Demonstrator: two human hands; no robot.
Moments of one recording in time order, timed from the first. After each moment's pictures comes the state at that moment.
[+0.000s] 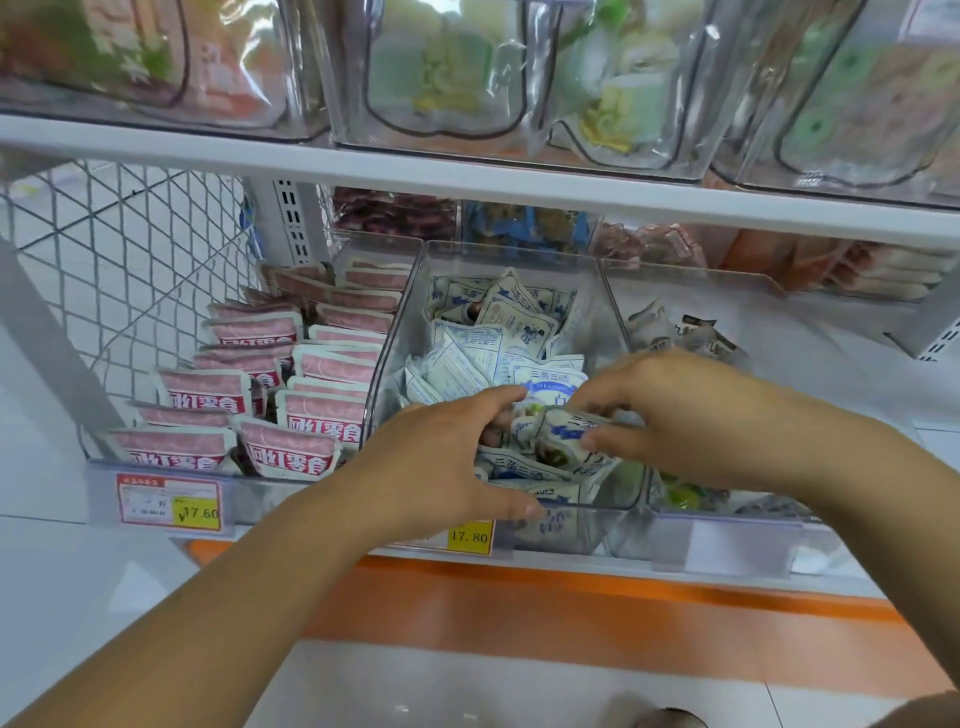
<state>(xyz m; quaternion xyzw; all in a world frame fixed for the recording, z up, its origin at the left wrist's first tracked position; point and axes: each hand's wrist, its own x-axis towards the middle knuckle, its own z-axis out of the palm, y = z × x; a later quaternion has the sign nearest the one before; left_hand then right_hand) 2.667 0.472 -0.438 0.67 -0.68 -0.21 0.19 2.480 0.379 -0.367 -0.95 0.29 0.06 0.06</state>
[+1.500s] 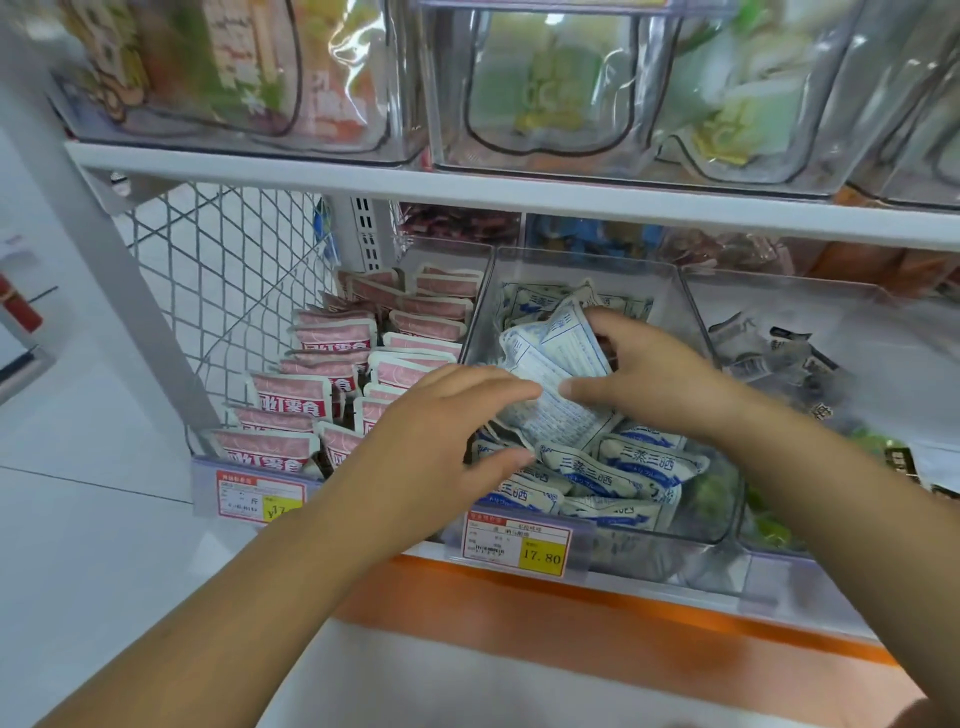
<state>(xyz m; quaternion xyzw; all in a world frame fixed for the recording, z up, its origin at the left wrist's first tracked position) 2.709 0.499 -0.431 0.65 -0.70 -0.01 0.30 2.553 0.337 -0.408 -0.86 0.35 -0.13 0.35</state>
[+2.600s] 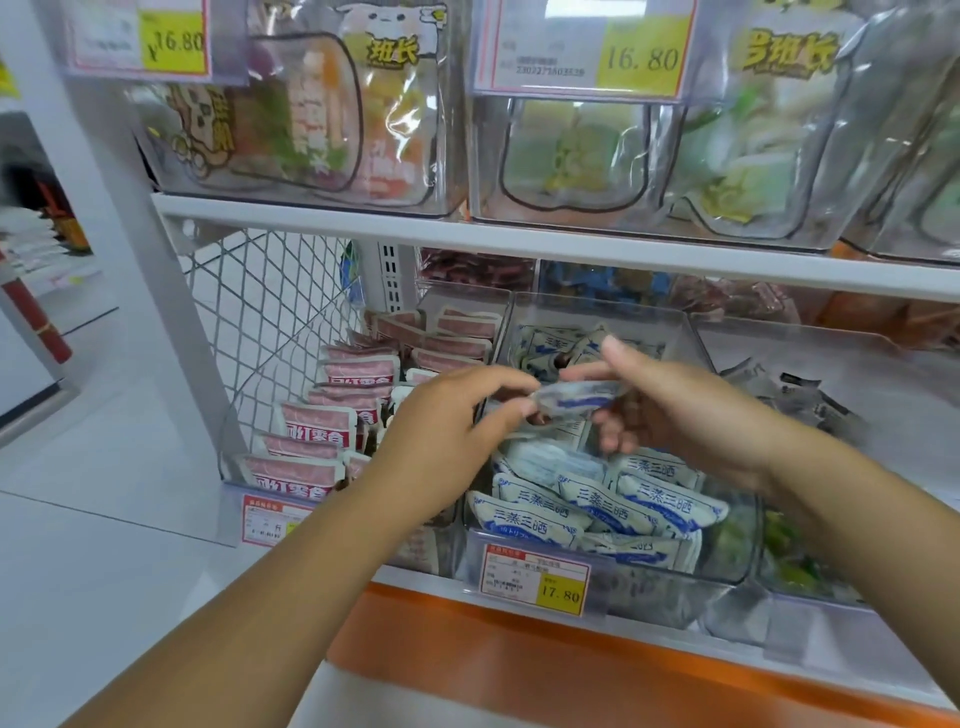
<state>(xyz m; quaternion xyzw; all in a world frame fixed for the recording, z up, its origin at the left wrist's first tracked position) 2.723 0.474 -0.427 0.67 -0.61 -0.08 0.42 2.542 0.350 -0.388 -0.73 0.29 -0.13 0.60</state>
